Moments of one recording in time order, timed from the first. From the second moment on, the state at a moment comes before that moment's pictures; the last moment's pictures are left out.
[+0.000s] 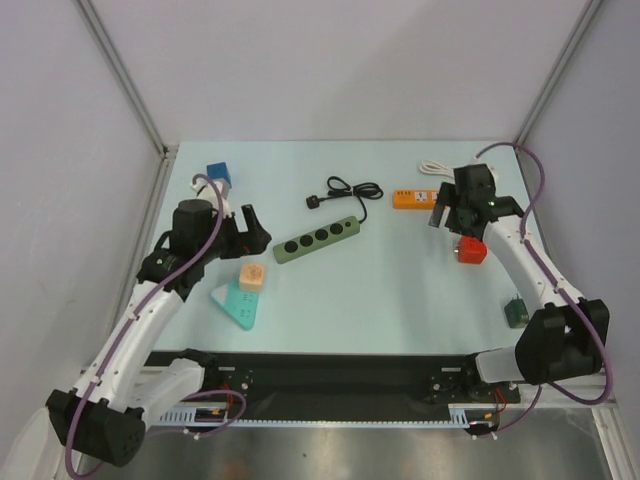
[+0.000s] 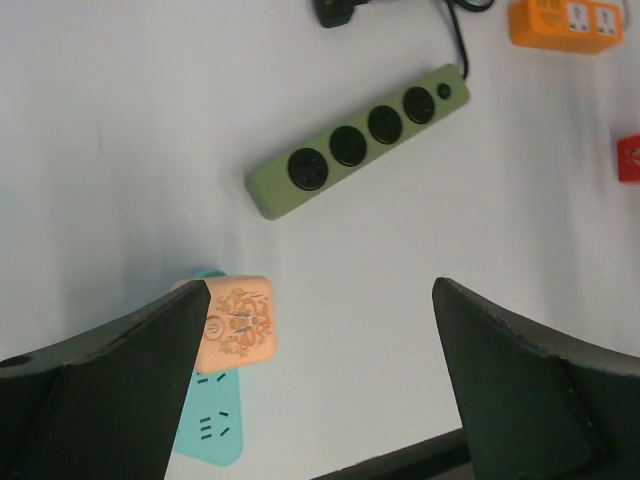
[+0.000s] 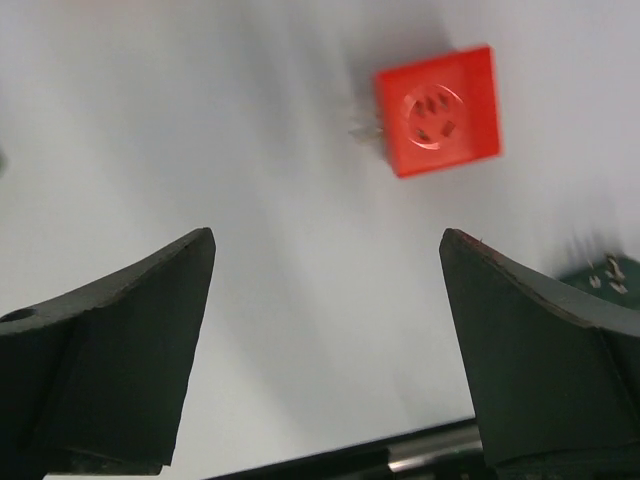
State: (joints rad) left arm -0.26 0.95 0.92 -0.57 0.08 -0.40; right arm 0.22 1.37 1.21 -0.71 0.30 0.42
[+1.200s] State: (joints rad) left arm -0.35 0.95 0.90 -0.43 0.40 -0.31; right arm 0.02 1.66 1.13 -0.59 0.01 0.14
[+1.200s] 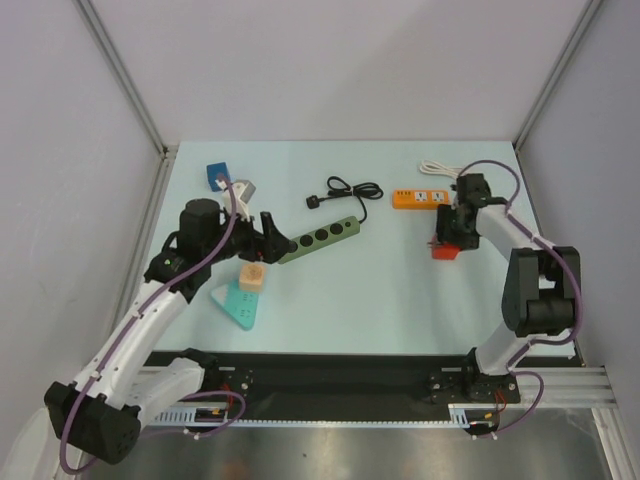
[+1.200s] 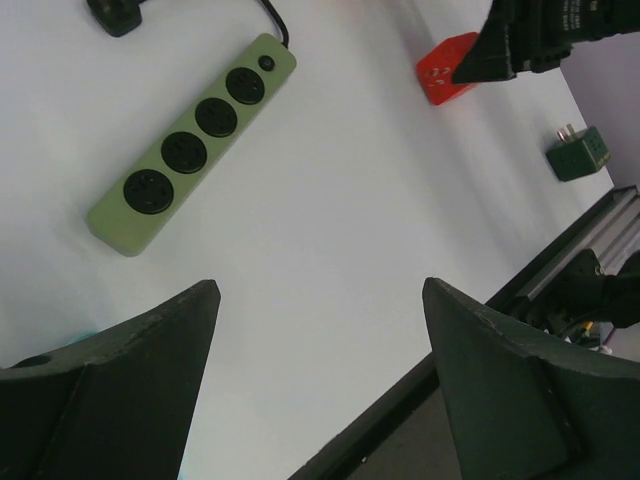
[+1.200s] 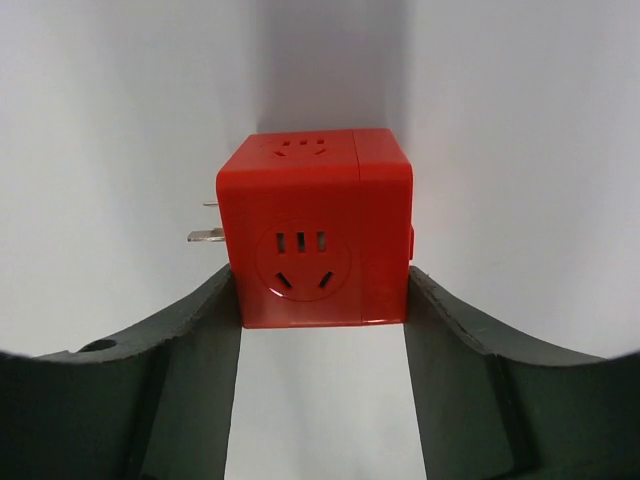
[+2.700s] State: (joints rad) left arm -0.98 1.73 1.19 -0.15 0.15 0.19; right arm -0.07 1.01 0.99 -0.54 -0.29 0.37
